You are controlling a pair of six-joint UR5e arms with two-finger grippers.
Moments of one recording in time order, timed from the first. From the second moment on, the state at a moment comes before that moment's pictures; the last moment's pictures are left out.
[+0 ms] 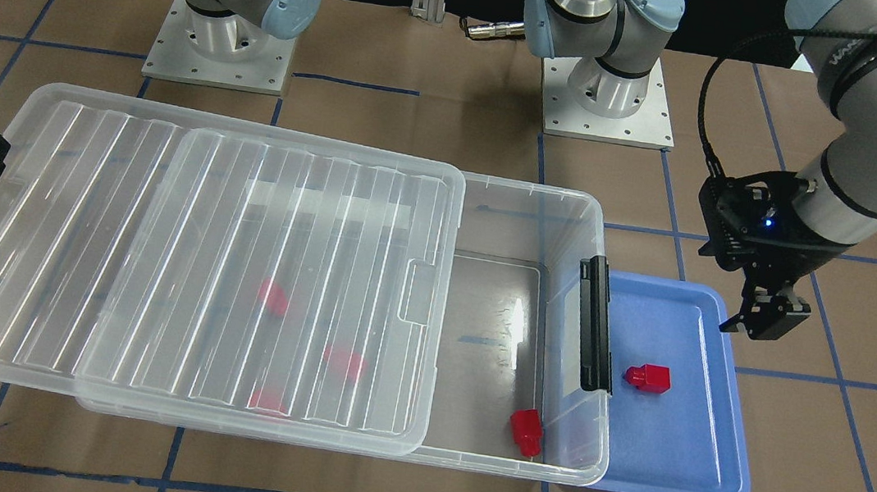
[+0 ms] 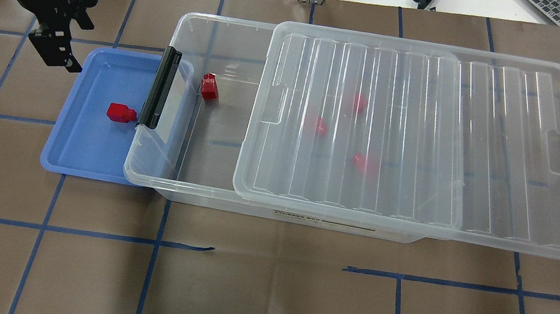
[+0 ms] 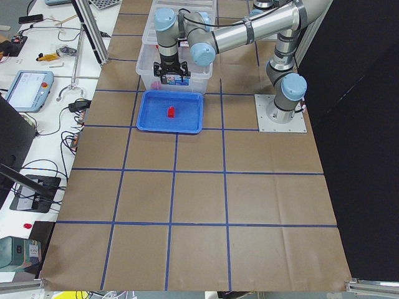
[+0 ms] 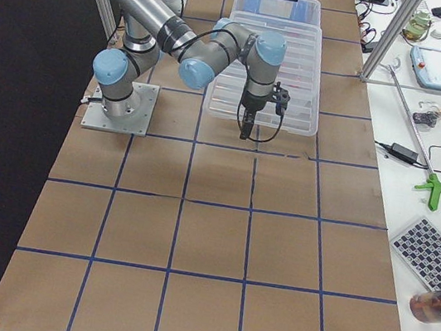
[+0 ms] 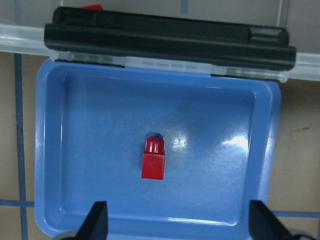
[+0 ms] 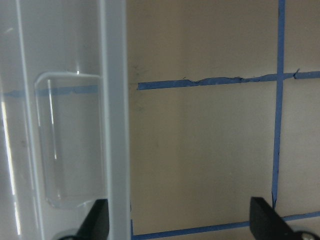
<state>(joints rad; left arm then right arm) -1.33 -1.76 -1.72 -1.23 1.56 1.77 1.05 -1.51 1.80 -1.90 -1.68 -0.46</state>
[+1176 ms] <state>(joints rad) -1.30 -2.00 -1.83 -0.91 1.56 1.85 1.39 -1.53 1.49 -1.55 -1.62 -0.04</state>
